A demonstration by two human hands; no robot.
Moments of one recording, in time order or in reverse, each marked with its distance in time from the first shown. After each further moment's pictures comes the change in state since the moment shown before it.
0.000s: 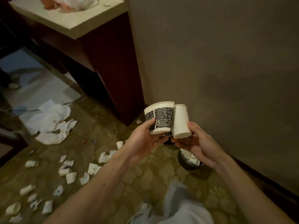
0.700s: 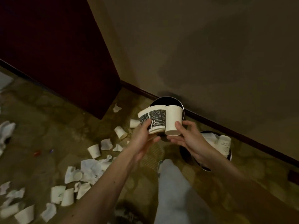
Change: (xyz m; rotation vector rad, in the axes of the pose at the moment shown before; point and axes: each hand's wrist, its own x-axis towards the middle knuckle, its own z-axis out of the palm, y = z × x) left_hand 0.428 -0.142 -0.203 0.099 0.181 -0.242; right_hand 0.391 0.164 -0.181 -0.172 0.476 0.152
